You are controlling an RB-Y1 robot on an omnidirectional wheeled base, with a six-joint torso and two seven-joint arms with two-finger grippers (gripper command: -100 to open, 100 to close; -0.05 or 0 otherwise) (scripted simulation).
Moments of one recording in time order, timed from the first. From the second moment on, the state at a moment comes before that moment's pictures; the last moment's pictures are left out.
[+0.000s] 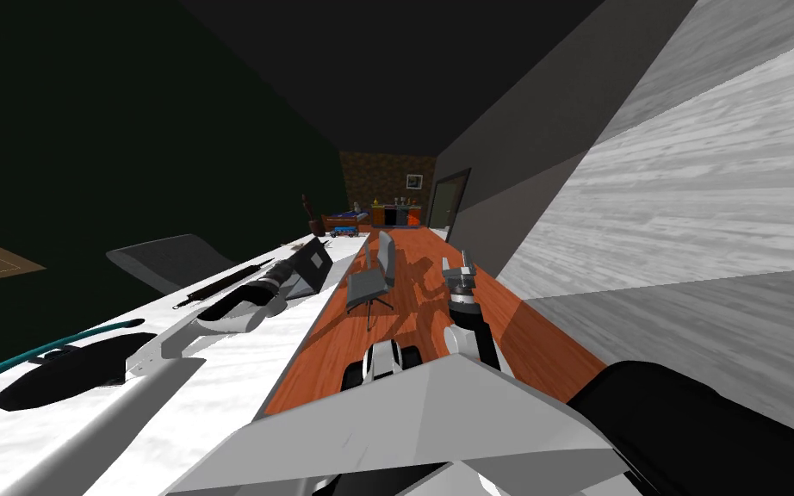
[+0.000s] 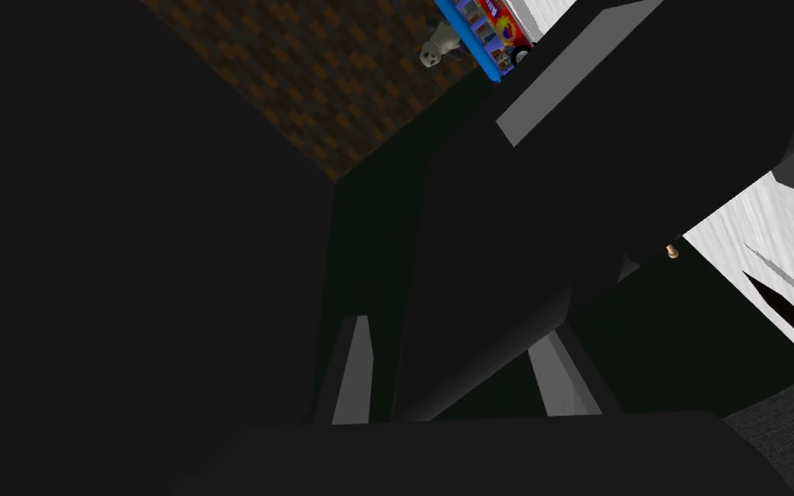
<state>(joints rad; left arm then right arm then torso) -0.11 0.74 0.01 -1.54 0.37 0.10 -0.23 0.54 0.02 -0.03 -2.29 -0.08 -0.46 -0.17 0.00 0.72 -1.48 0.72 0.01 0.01</state>
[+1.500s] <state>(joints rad) -0.42 0.86 -0.12 -1.12 0.68 0.05 -0.28 0.54 0.02 -0.03 -2.29 -0.08 -0.46 -0.17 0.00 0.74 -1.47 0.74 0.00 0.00</state>
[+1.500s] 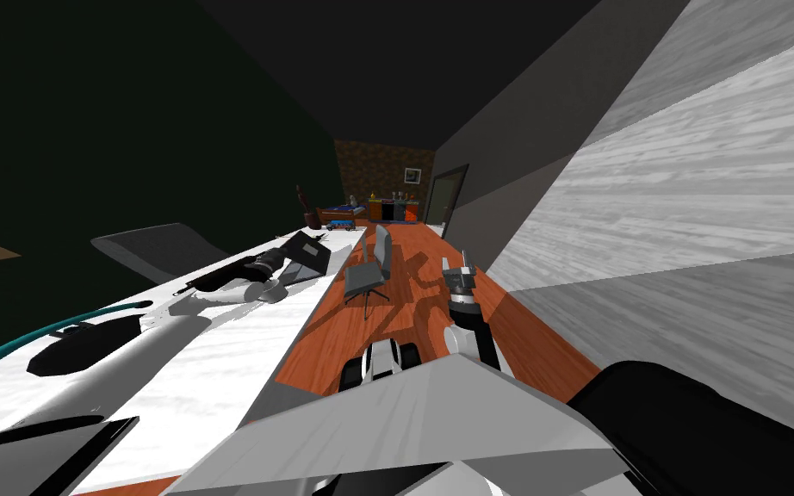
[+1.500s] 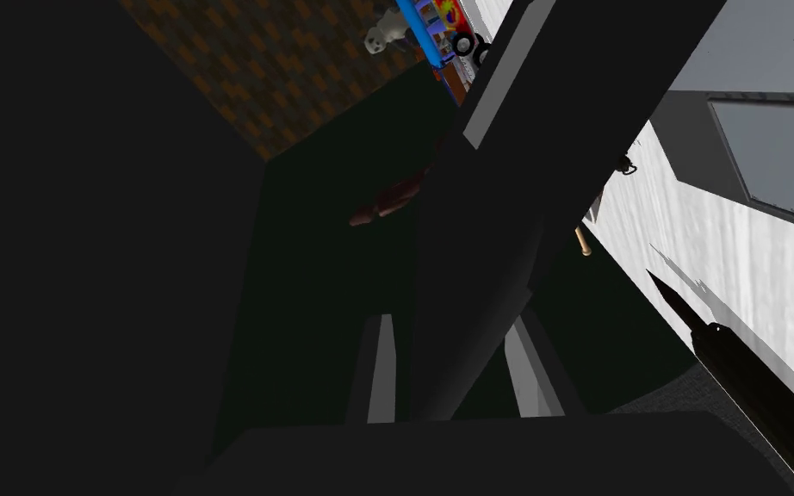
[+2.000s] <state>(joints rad) -0.43 0.90 -0.15 -1.01 0.67 -0.02 -0.23 0.55 0.02 -0.03 -2.29 -0.08 -0.46 -0.17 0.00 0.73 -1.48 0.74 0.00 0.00</state>
